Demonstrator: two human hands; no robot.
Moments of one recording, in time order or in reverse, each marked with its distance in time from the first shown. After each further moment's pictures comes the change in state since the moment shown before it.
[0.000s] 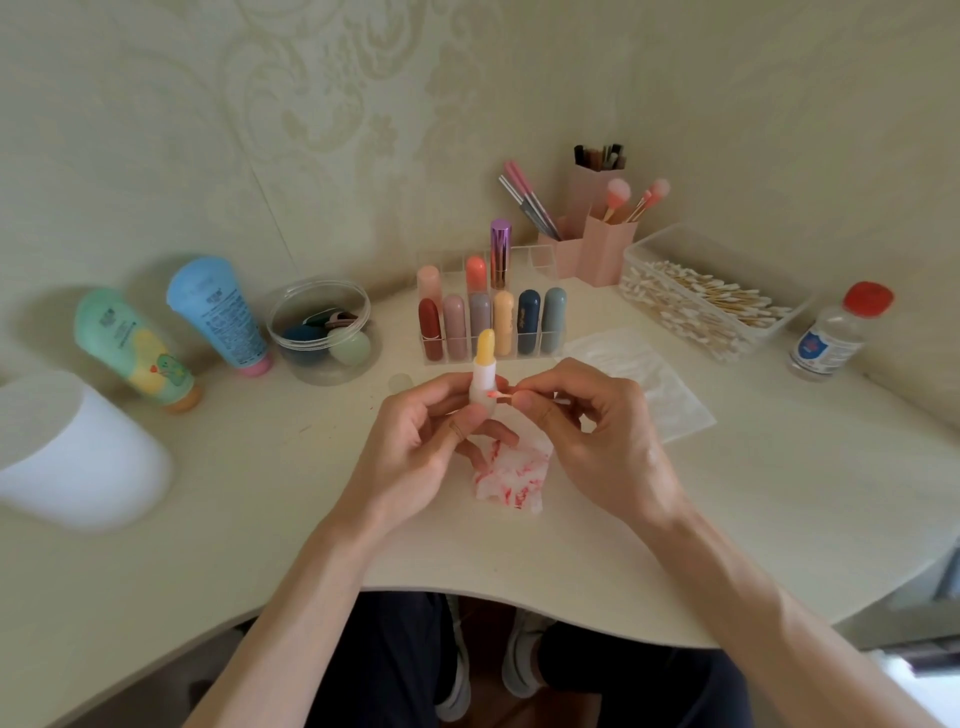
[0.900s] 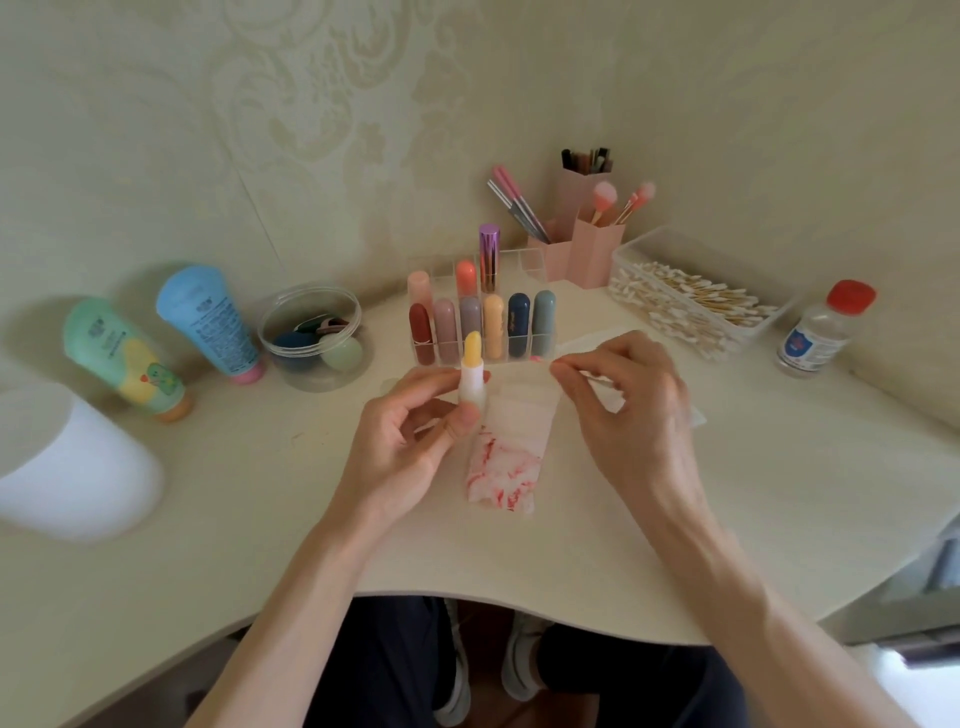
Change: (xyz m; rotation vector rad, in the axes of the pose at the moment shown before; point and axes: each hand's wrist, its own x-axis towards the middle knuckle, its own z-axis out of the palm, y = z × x) left_hand -0.001 0.000 -0.003 0.091 0.104 0.000; right_hand 0.003 0.005 -0.019 -0.418 0.306 0.045
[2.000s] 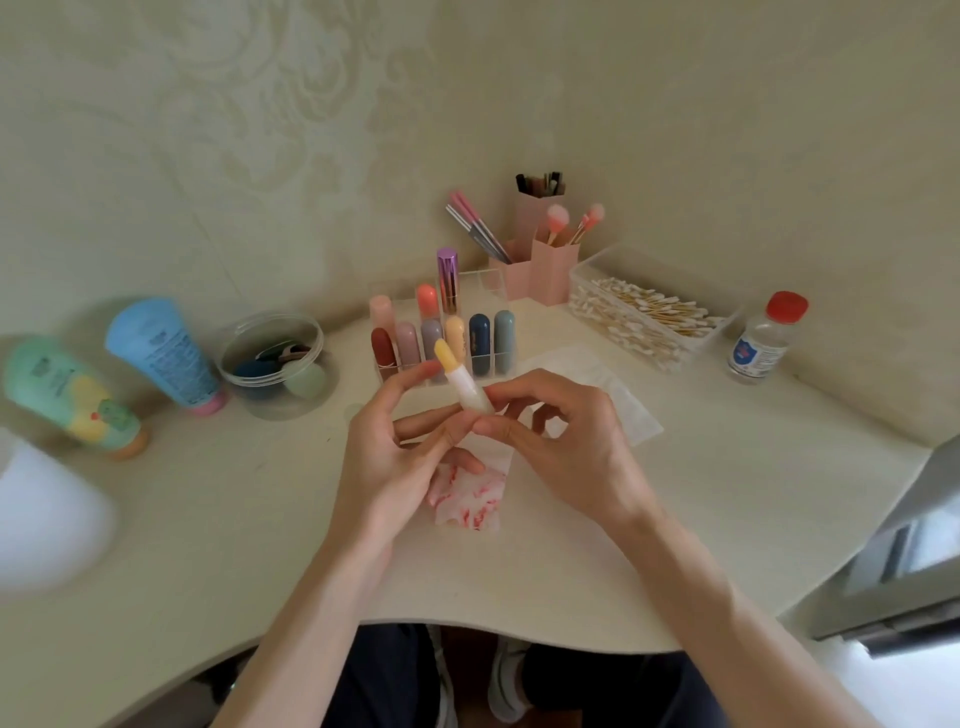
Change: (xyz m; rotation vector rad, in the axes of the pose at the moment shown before) left_hand 0.003 0.025 0.035 -0.143 0.089 -0.136; right_hand 0.001 0.000 0.002 0.410 -0.321 0.020
